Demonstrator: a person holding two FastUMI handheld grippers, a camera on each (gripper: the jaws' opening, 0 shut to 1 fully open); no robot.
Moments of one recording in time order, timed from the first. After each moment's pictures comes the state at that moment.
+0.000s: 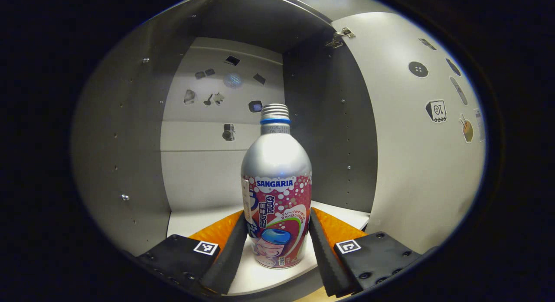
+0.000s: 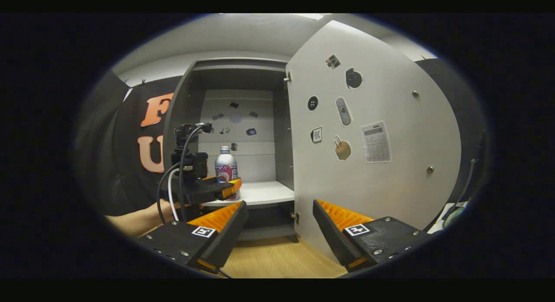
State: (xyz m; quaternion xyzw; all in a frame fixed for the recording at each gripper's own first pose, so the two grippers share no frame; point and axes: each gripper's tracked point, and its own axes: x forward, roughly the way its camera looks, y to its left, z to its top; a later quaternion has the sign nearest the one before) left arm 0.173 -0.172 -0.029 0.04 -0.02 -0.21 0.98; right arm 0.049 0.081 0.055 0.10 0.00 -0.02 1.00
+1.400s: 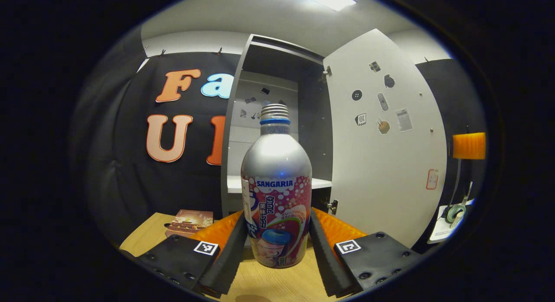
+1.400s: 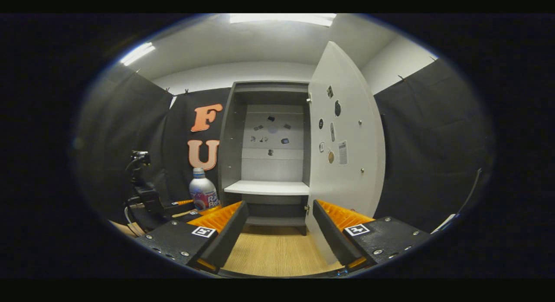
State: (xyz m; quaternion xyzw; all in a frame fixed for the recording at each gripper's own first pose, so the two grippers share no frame) left arm -0.115 -0.097 -0.105 0.01 -0.04 -0.11 0.99; right arm 0.013 0.098 0.066 0.07 -0.04 0.11 0.99
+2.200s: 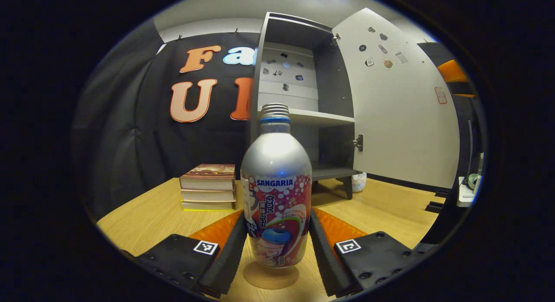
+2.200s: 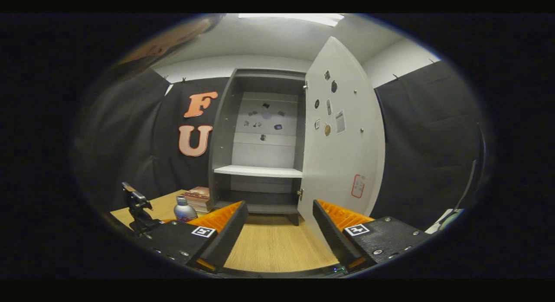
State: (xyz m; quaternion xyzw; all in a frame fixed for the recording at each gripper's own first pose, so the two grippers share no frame) left arm -0.132 -0.037 -0.293 0.02 0.03 -0.04 1.00; right arm 0.007 0.089 0.037 0.06 -0.02 0.08 0.99
